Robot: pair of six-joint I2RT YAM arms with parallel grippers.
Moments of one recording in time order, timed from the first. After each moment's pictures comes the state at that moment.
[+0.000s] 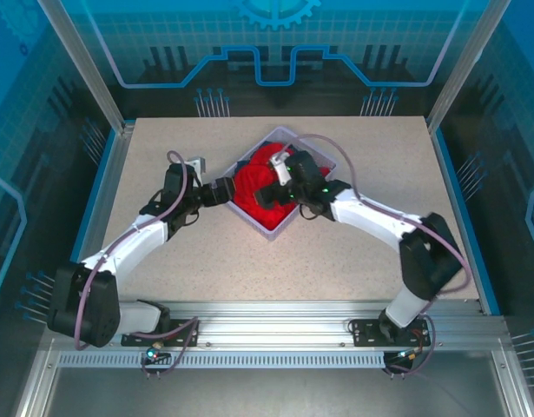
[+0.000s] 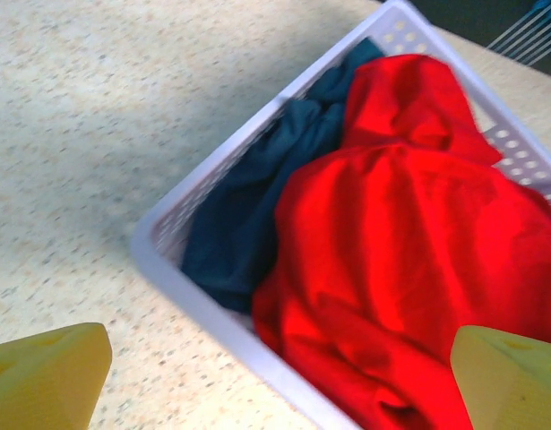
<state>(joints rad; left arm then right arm) -0.23 1.30 0.80 -0.13 0.11 -0.48 0.66 1.69 1.23 -0.24 -0.03 0.11</state>
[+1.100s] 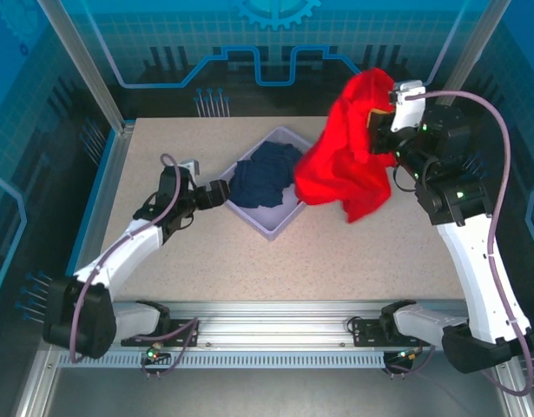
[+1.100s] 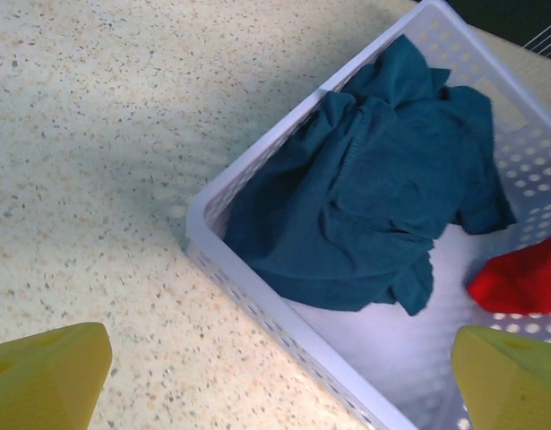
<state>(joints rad) -0.22 1.27 0.82 -0.21 0.07 -0.45 0.24 1.14 1.58 -0.65 0.03 0.03</state>
